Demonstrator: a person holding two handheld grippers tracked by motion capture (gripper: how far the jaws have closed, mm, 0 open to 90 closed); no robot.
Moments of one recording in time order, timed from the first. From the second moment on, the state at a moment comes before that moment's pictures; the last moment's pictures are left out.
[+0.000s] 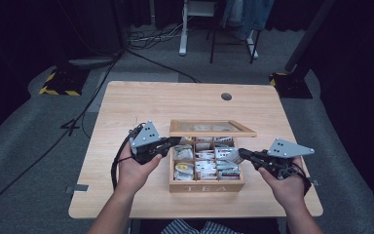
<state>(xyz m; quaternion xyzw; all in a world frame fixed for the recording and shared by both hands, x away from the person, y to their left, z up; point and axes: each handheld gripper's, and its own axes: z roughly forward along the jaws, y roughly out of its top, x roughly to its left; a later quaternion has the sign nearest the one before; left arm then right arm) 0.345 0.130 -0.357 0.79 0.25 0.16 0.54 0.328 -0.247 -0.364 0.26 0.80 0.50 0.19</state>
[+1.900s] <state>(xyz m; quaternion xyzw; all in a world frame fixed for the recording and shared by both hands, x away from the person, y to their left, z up) 0.344 0.130 -0.357 0.79 0.25 0.16 0.54 0.385 -0.332 -0.434 0.41 0.79 0.40 0.22</state>
